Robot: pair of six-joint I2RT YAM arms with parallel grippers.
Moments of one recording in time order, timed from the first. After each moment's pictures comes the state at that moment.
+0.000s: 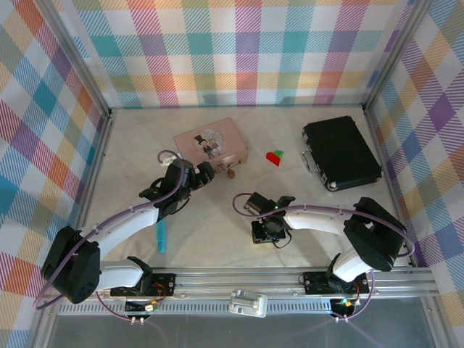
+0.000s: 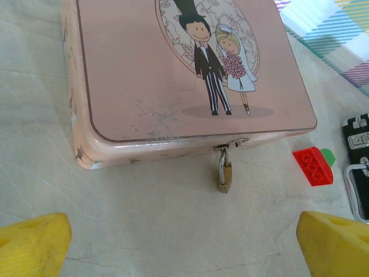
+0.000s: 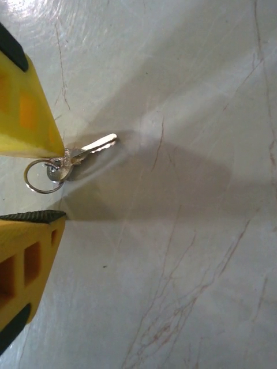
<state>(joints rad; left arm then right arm) -0.56 1.25 0.72 -0.11 -0.23 -0.86 0.96 1.52 0.79 -0.65 -0.09 0.82</state>
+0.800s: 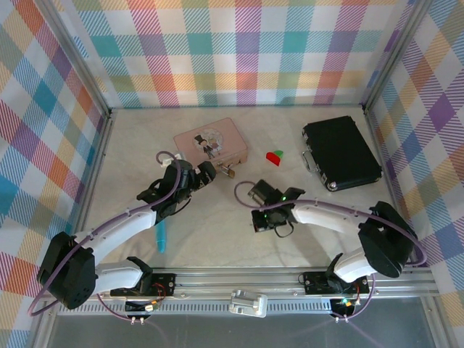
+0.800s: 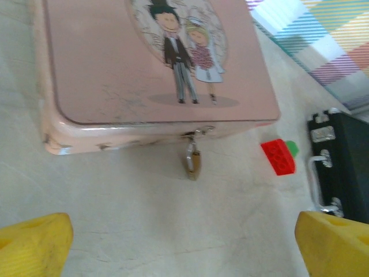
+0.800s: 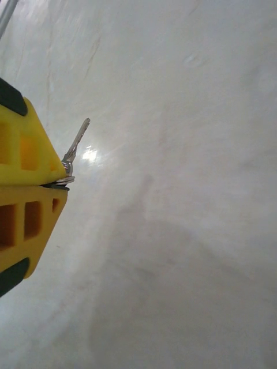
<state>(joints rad) -0.59 1.20 0.72 -0.10 -0.17 -0.92 0.84 1.43 0.88 -0.65 -0.07 0.60</state>
